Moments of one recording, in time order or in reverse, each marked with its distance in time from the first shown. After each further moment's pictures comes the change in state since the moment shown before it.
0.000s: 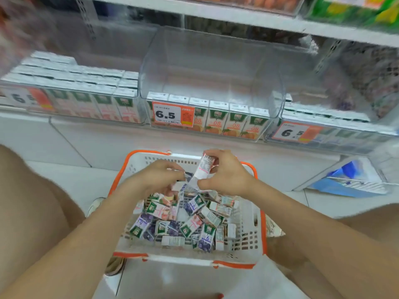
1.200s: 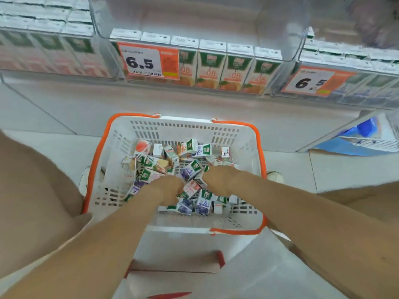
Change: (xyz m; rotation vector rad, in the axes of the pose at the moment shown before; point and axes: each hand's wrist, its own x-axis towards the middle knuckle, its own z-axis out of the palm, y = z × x) left_hand 0.086 -0.133 0.078 1.142 -0.353 0.089; right_hand -0.001 0.085 0.067 -0.942 -0.668 -0.043
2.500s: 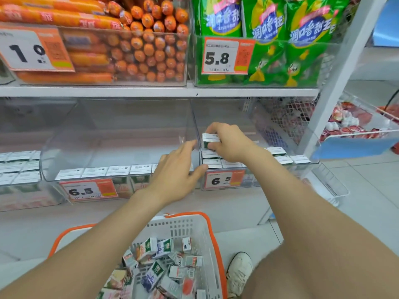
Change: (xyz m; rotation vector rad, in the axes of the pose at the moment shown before) left_hand -0.056 0.188 -0.280 -0.110 1.070 0.355; right_hand -0.166 0.211 -0.198 0.497 1.015 0.334
